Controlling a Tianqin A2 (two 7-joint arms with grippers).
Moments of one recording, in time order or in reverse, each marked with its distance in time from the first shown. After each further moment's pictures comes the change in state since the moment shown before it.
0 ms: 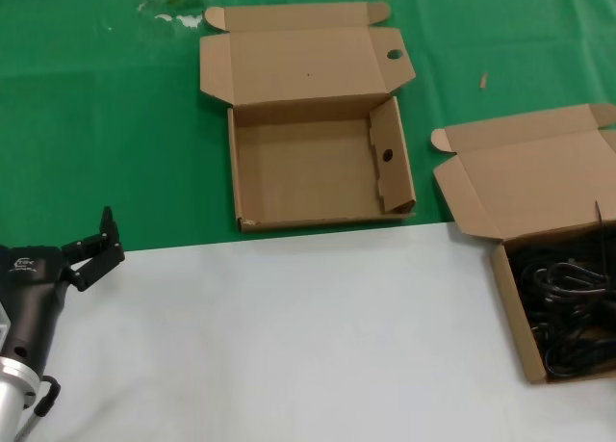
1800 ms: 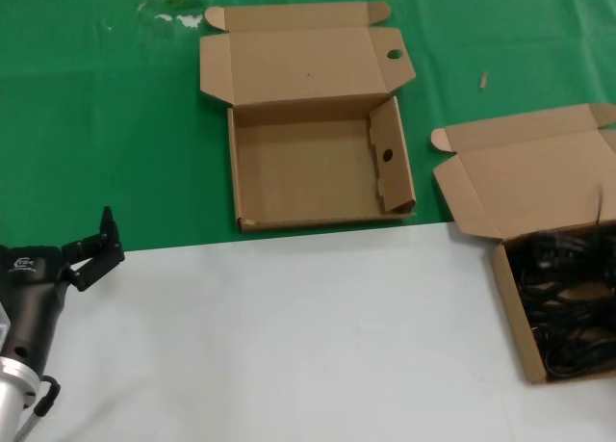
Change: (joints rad) left arm 0.000 0.000 0.000 0.000 0.000 0.000 0.000; right arm 0.031 -0.006 -0.059 -0.019 0.026 0.027 0.014
